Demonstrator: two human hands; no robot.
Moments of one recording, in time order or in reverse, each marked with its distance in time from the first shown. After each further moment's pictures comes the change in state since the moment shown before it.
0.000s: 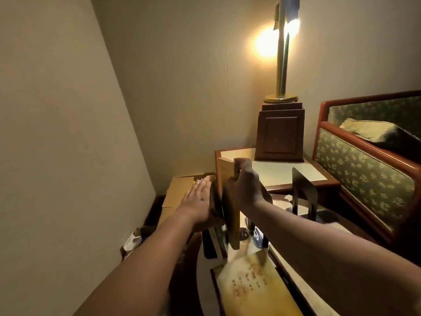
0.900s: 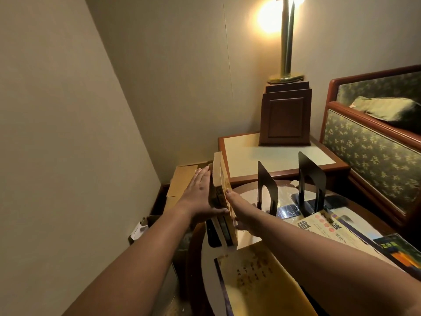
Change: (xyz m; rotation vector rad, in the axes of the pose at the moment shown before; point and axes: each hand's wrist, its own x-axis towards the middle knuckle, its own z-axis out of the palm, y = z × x) left_hand 0.000 -0.007 0.006 -0.022 0.043 0.088; right_hand -0.045 0.063 0.031 0.425 -0.703 0.722
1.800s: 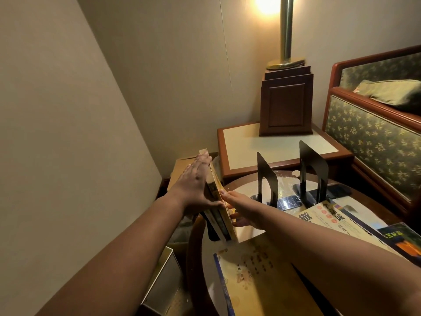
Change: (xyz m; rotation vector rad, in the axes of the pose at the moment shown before) left_hand -0.004 0.004 -0.022 0.107 0.044 0.163; right_hand 0.007 0.013 -0.017 -0.067 -0.138 0.112
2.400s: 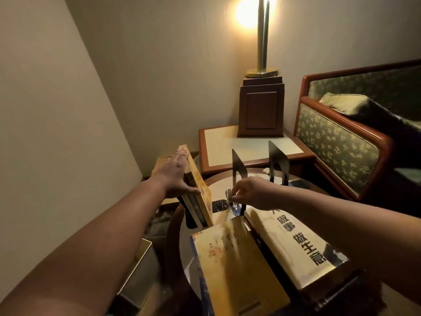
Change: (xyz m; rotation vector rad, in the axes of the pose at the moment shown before) left_hand -0.004 0.015 -0.015 0.006 -0.090 -0.140; right_hand -0.126 -0.027 -0.042 -0.840 0.238 -0.186
